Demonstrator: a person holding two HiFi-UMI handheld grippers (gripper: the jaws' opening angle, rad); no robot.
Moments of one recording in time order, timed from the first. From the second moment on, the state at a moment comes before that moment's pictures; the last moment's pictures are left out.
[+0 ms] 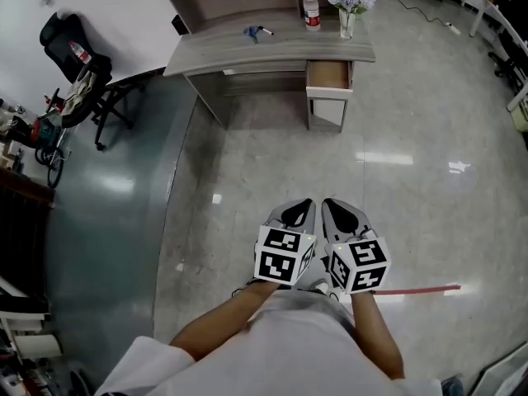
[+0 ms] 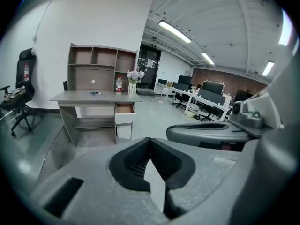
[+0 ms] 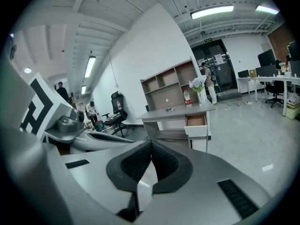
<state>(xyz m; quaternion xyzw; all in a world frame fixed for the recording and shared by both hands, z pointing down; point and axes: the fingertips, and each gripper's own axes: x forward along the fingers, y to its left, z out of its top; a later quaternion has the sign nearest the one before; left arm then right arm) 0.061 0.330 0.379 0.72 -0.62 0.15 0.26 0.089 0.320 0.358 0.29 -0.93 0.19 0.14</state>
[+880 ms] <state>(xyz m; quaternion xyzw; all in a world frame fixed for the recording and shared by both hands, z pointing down) -0.092 0.204 0.379 0.78 -0.55 0.15 0.25 -0.062 0.210 0.358 0.36 -0.90 0.21 0.12</state>
